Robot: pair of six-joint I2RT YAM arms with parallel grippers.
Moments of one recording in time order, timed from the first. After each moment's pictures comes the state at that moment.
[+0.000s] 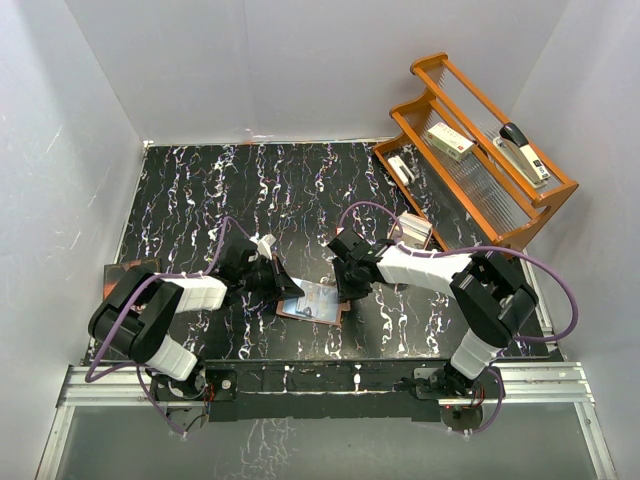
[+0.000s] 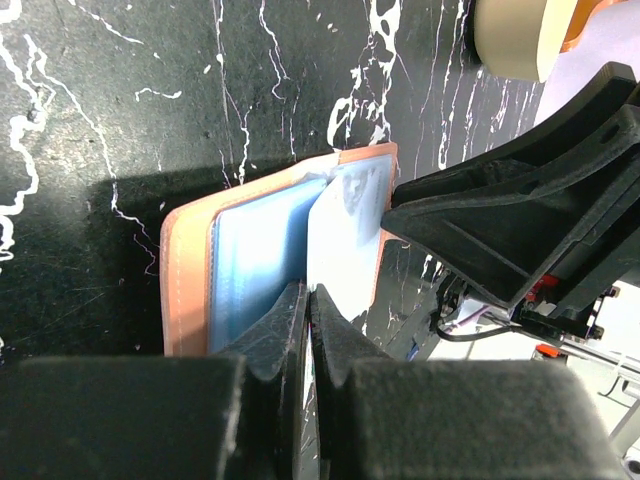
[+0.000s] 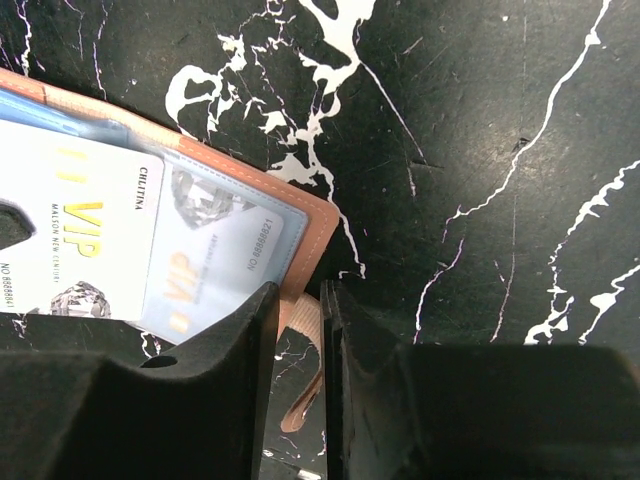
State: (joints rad) left arm -0.48 1.52 0.44 0.34 0.58 -0.86; right arm 0.79 1.66 0.96 -0.49 -0.02 0.64
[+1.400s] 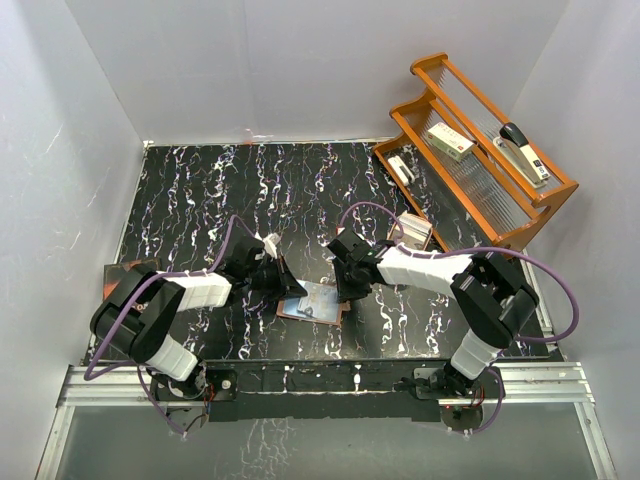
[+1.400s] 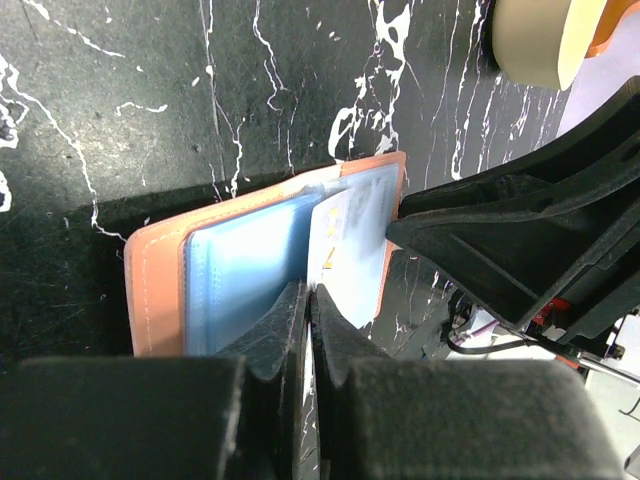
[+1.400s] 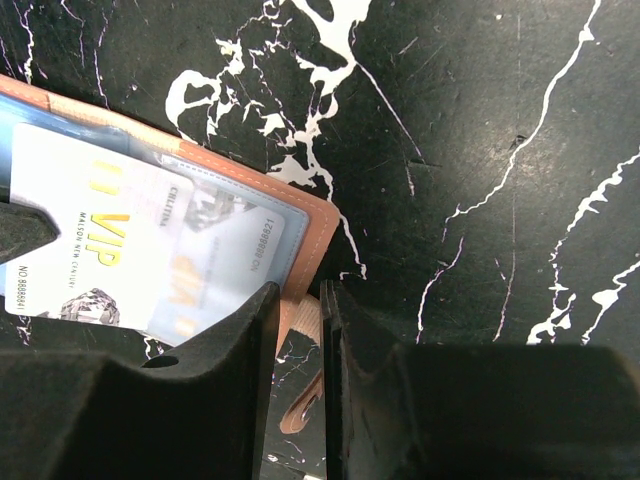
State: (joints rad) left arm -0.53 1.53 0.49 0.26 0.50 -0.85; right arm 0.80 1.65 0.95 -0.48 0.00 0.66
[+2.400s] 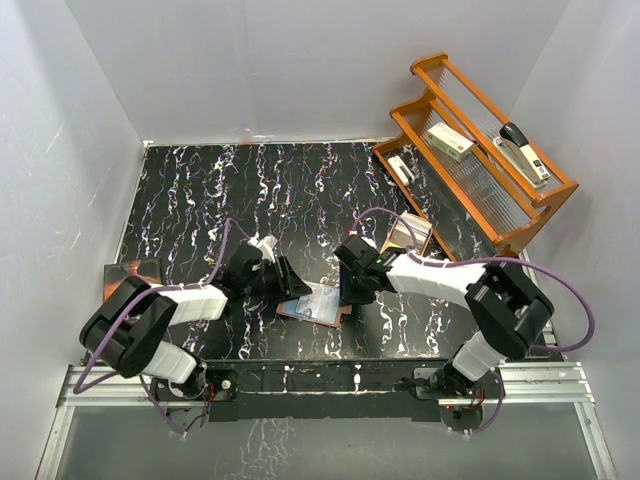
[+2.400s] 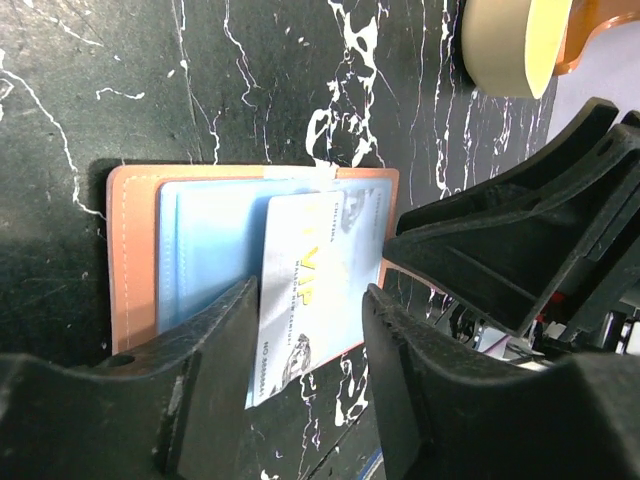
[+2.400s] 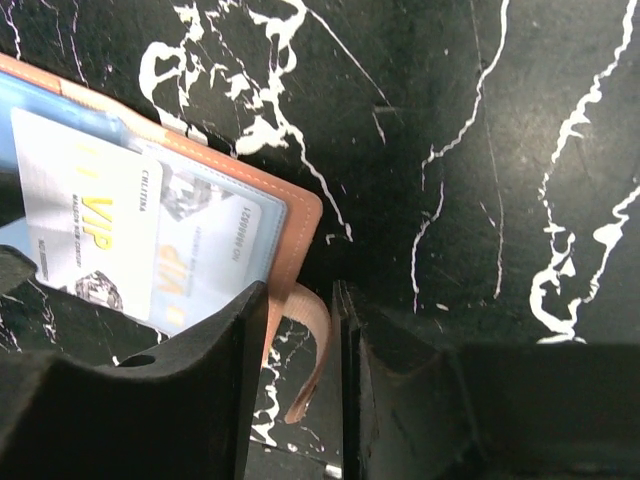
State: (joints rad) left arm -0.57 1.46 0.39 0.41 0.41 -0.89; right arm 0.81 1.57 0.87 -0.44 0.02 0.79
